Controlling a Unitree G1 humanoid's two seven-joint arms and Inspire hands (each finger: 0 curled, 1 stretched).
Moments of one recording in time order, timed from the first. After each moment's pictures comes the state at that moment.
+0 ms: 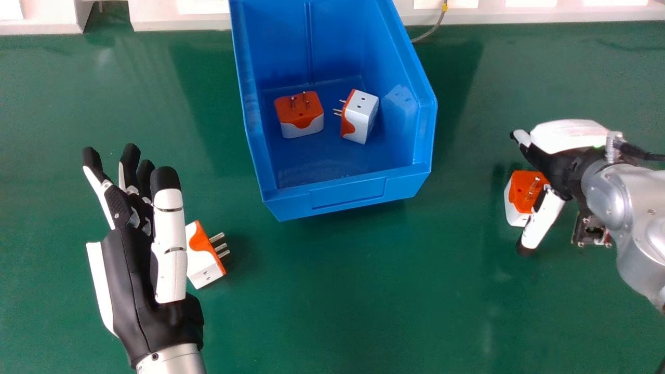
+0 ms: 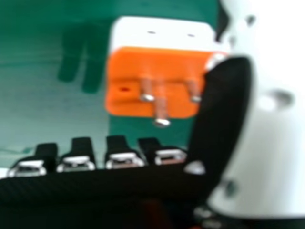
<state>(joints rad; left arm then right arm) 0.36 -0.05 -0.13 -0.18 -0.08 -0.47 0.35 -0.64 -0.66 0.51 0.47 -0.84 0.27 0.46</state>
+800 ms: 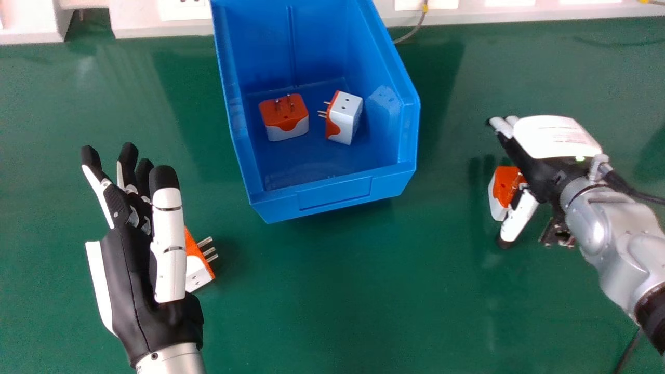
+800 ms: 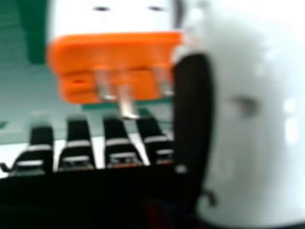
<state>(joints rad) 0.36 -0.05 -0.13 -0.18 -0.08 -0.47 0.35 -0.66 -0.52 0.46 0.82 -0.76 -0.01 -0.03</state>
